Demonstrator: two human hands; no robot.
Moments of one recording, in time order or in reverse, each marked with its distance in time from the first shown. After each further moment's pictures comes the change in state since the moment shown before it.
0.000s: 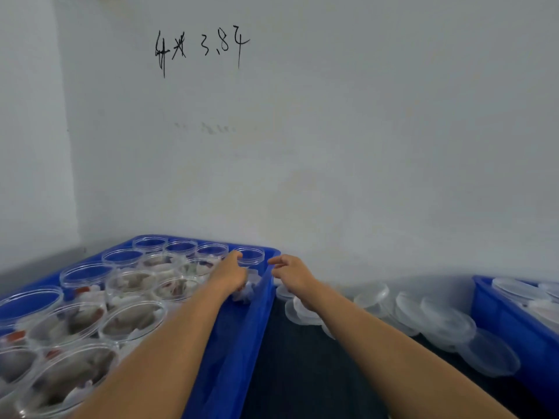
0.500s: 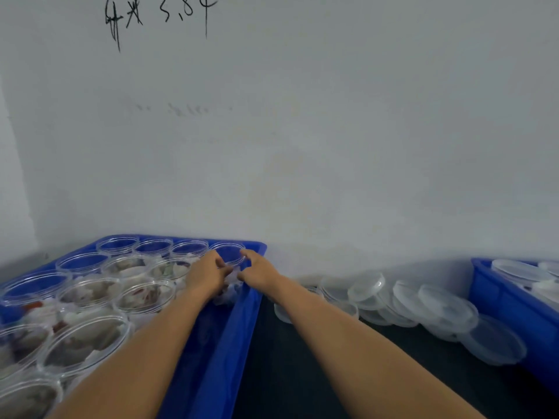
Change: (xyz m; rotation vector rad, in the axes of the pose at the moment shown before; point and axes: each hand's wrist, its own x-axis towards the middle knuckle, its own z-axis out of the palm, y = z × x) left_hand 0.027 -0.017 0.018 0.046 0.143 0.073; right_hand 0.061 0.022 0.038 -0.171 -0.110 -0.013
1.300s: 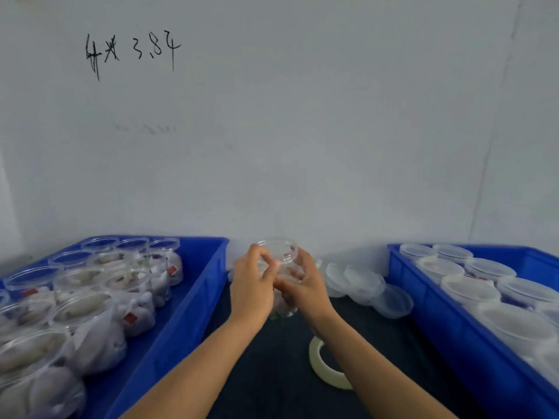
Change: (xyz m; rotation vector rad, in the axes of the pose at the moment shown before) left_hand -0.208 0.151 0.012 -0.482 0.087 0.294; right_hand -0.215 0.048 -0.095 0.607 0.322 -0.320
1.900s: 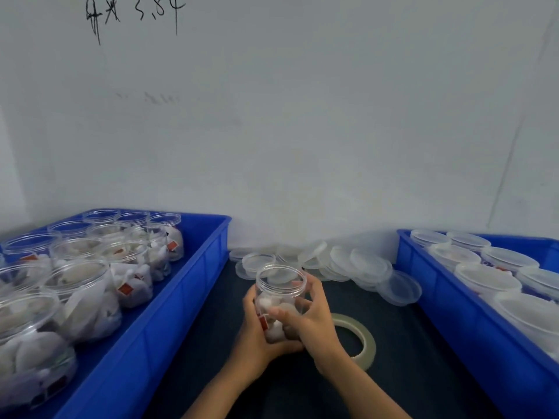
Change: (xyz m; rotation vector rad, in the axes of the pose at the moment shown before) left_hand -0.071 -0.109 0.035 -0.135 -0.362 -0.180; right_hand -0.050 0.068 -0.014 0.034 0.024 0.142
